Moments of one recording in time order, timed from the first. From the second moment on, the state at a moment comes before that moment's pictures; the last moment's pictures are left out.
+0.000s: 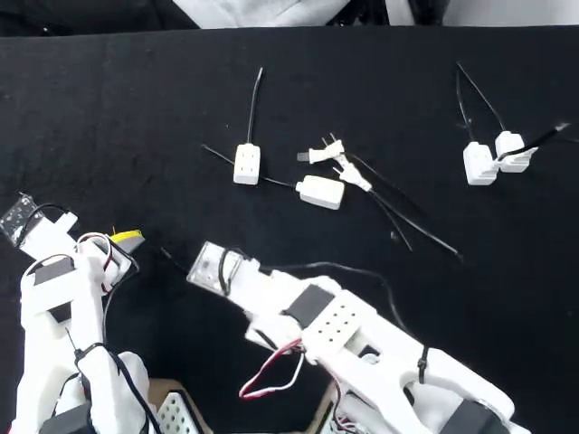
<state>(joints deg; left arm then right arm) -29.2 -36.7 67.8 43.6 22.8 -46.5 -36.9 70.0 50.4 21.1</state>
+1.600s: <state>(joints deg) -29.2 -36.7 67.8 43.6 22.8 -30.9 -51.4 72.7 40.9 28.5</state>
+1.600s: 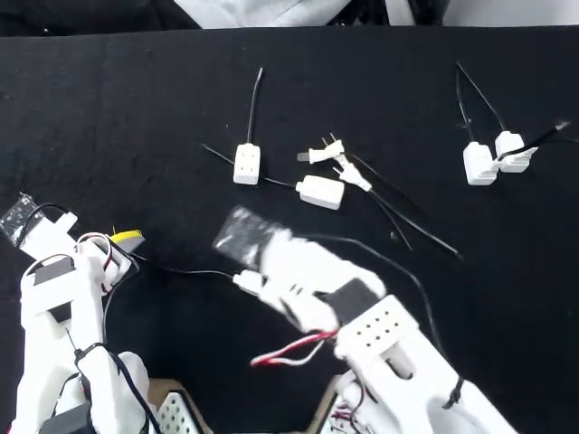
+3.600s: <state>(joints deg) 15.8 -25.6 48.4 66.8 -0.1 4.4 -47.2 66.2 32.7 -1.8</state>
